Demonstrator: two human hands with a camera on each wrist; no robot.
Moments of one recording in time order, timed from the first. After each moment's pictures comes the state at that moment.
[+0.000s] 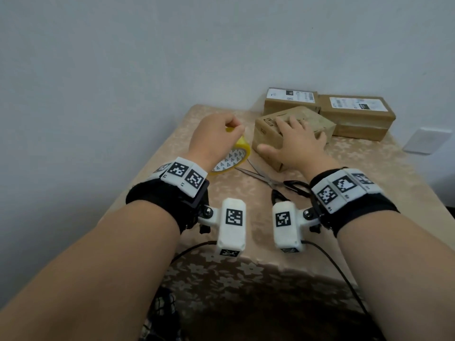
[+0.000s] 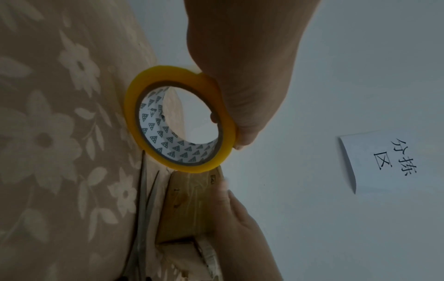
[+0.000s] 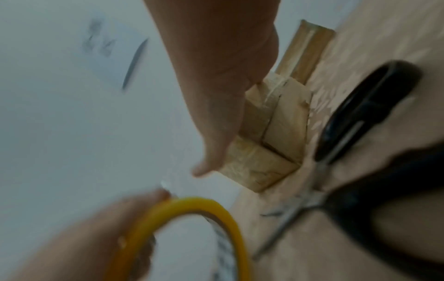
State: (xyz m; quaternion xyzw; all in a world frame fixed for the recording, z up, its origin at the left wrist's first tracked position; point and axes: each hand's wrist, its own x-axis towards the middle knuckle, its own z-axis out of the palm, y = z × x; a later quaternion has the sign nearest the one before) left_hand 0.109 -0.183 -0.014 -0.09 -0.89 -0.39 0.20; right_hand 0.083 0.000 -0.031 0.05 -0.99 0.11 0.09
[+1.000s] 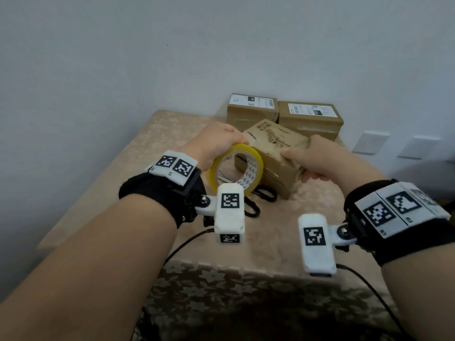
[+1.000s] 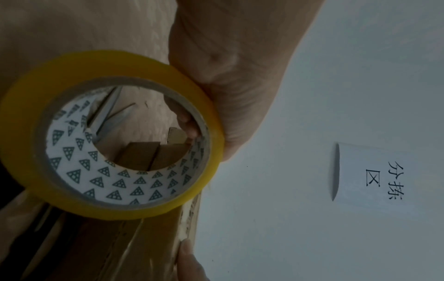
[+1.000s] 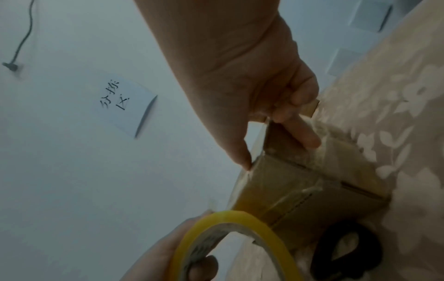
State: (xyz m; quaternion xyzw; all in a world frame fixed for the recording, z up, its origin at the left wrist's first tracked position) left_hand 0.110 -0.116 0.007 -0.06 -0.81 -0.58 -0.07; right_hand 0.140 0.081 0.018 -0.15 -0.95 0.26 -0.05
